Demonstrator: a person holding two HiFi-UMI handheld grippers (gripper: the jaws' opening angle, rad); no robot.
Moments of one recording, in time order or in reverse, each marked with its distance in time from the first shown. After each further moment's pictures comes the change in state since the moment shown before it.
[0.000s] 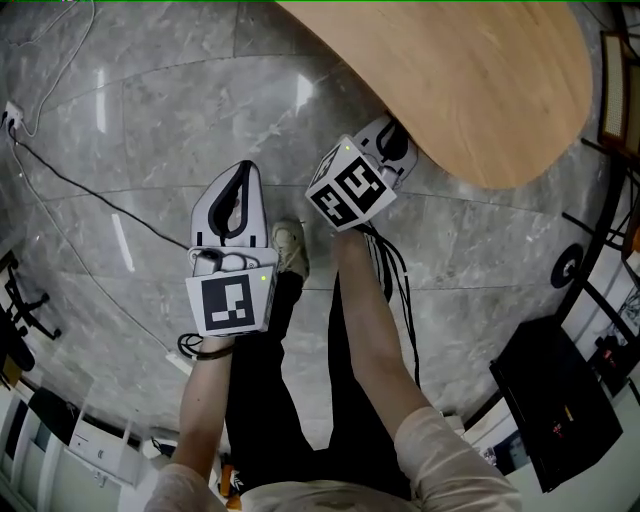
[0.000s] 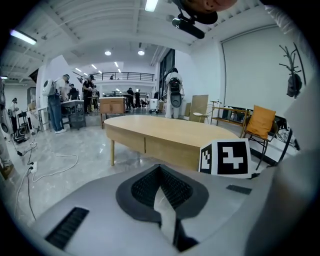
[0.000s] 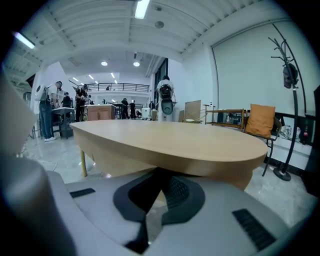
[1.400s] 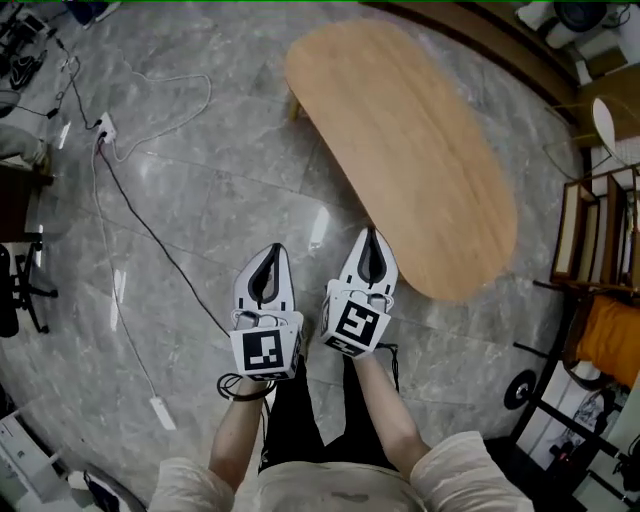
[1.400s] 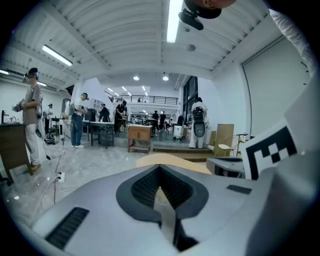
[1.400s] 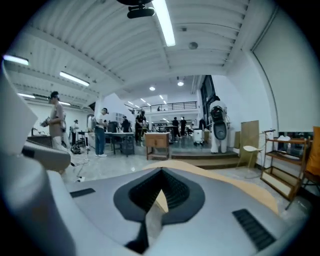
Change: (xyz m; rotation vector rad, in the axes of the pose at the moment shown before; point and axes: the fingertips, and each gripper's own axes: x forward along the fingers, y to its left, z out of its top) left arm -0.152 0.051 0.210 -0.114 -0.201 0.262; right arm -0.200 0.110 0.266 -0.155 -0.162 0.622
